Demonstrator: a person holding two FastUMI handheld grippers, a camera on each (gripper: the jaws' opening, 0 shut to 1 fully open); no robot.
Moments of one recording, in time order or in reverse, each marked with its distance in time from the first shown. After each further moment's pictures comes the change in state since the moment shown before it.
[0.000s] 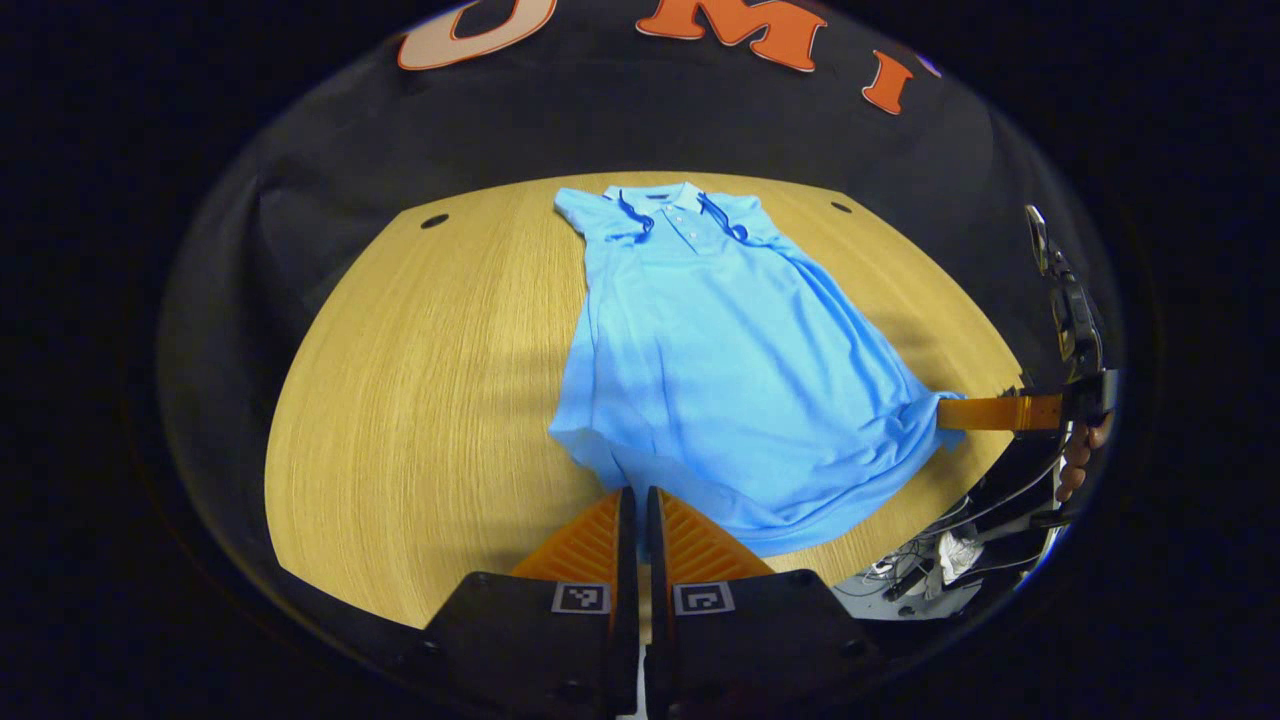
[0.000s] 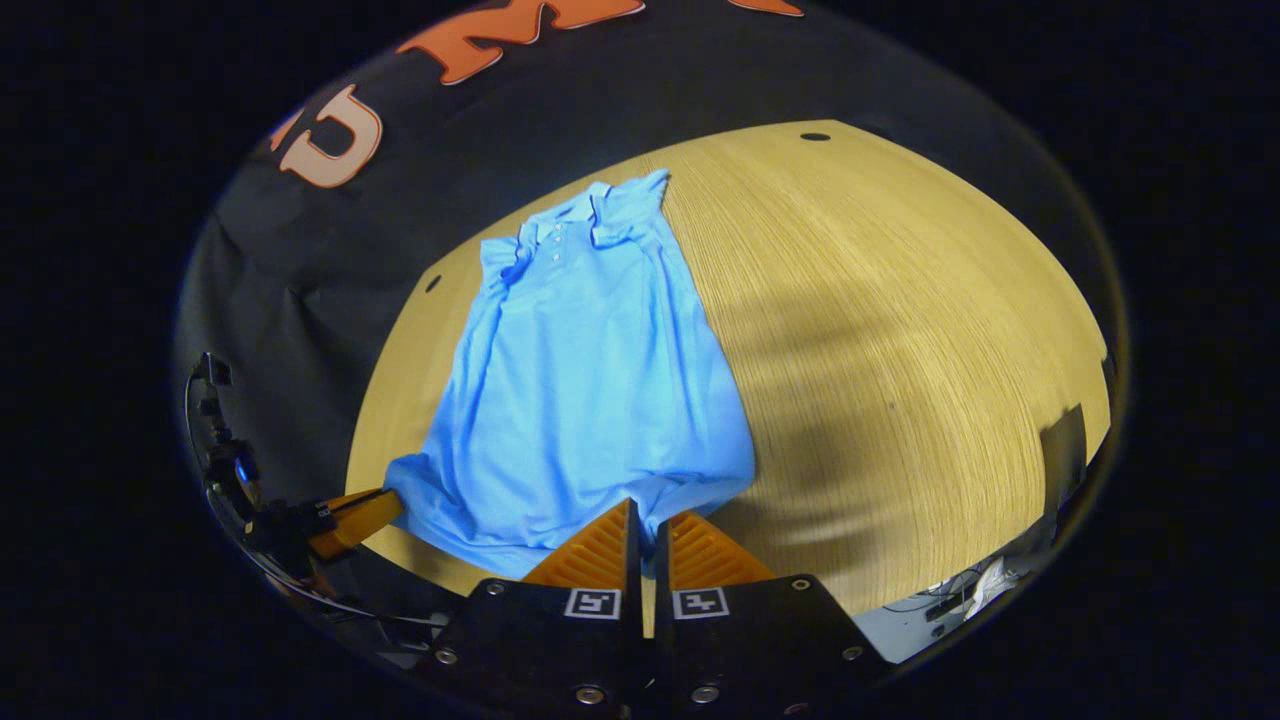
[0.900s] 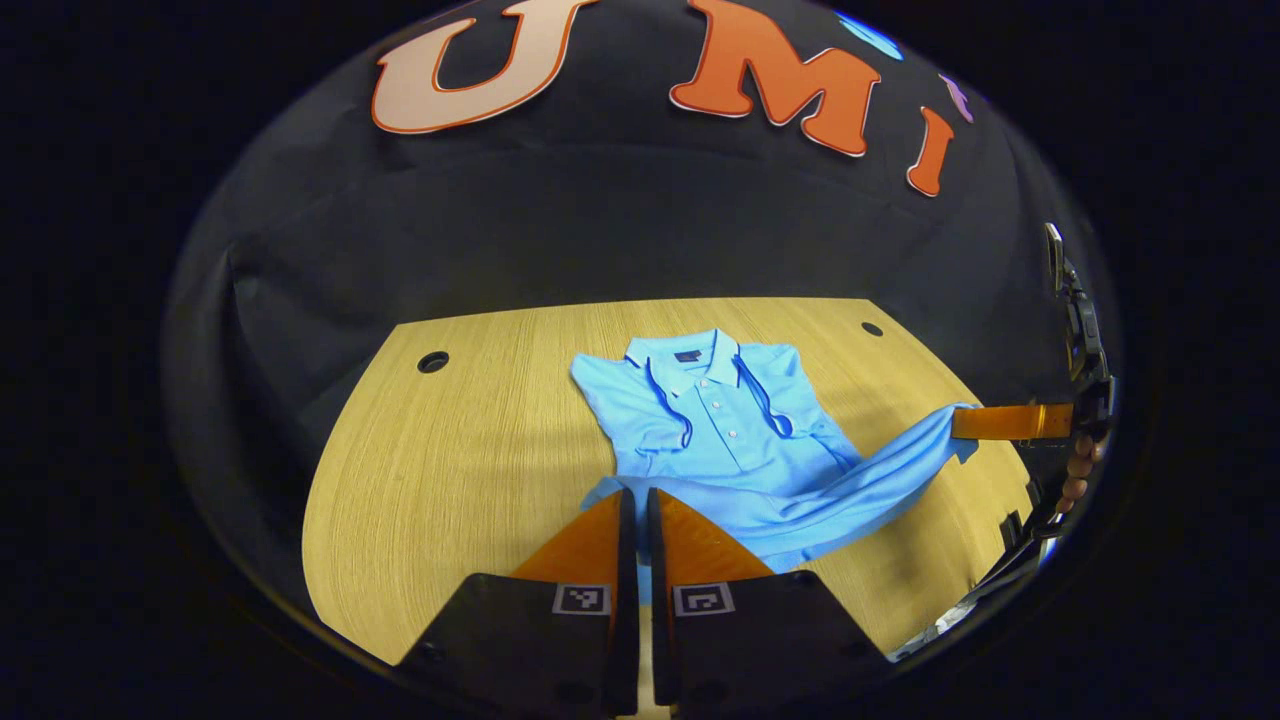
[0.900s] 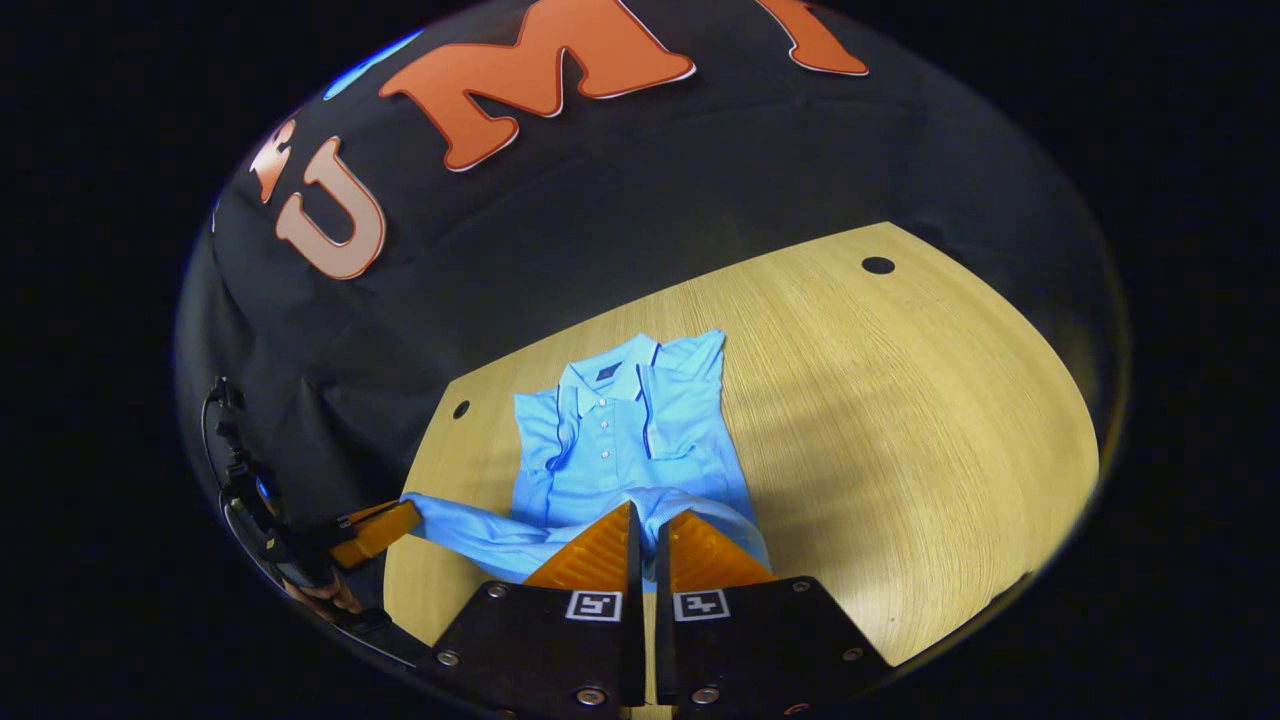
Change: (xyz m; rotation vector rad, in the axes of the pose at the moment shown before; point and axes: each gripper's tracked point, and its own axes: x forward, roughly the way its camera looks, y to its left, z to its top) left arm 0.054 0.048 0.214 -0.009 -0.230 0.010; right arm 0.029 0.045 0.204 -0.004 -0.204 0.047
